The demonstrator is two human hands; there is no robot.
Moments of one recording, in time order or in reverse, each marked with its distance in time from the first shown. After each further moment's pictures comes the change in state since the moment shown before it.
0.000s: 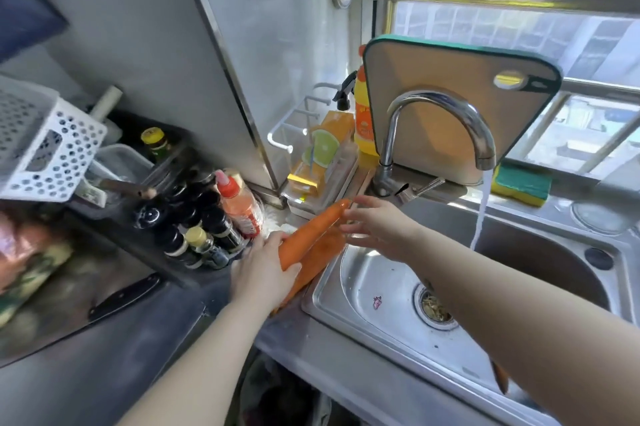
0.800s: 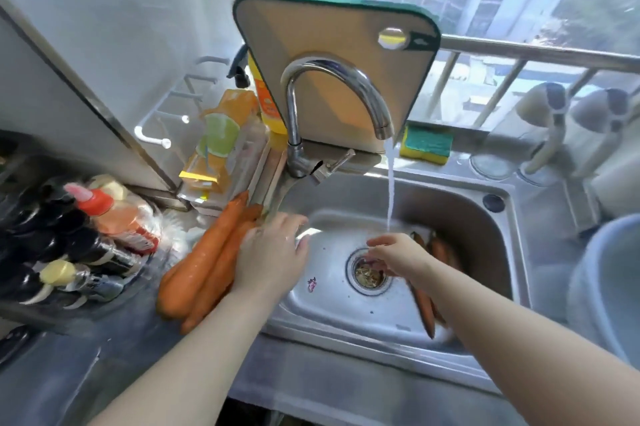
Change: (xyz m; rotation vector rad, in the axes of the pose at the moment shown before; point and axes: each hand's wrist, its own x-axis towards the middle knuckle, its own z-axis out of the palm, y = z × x) left_hand 0.011 0.112 0.051 -0.020 0.028 0.511; right_hand -0.034 0.092 -0.137 -0.402 0.363 0.156
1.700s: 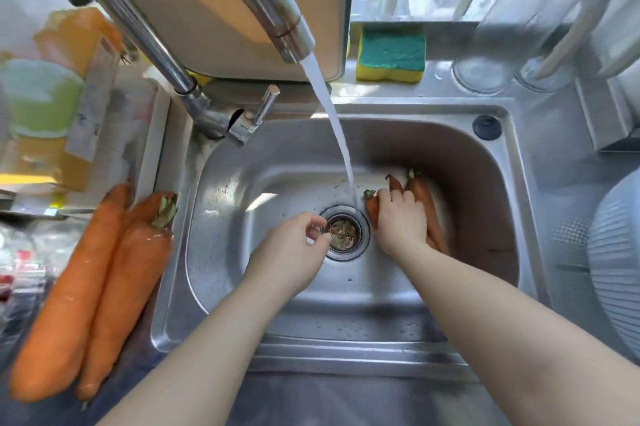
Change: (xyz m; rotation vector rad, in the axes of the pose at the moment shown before) left_hand 0.044 0.037 0.113 -0.336 -0.525 -0.216; right_hand 0.124 0.127 0.001 -0.912 0.484 -0.059
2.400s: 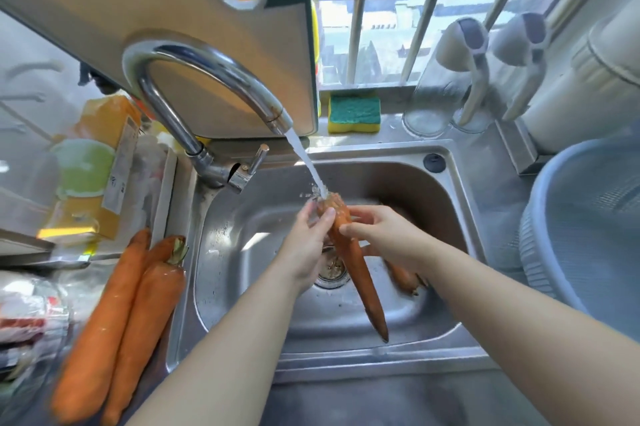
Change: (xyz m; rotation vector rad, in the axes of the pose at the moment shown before) left_hand 0.011 0.054 0.004 -1.072 -0.196 -0.102; right_hand -0.064 -0.003 -0.155 1.411 -0.505 -0.061
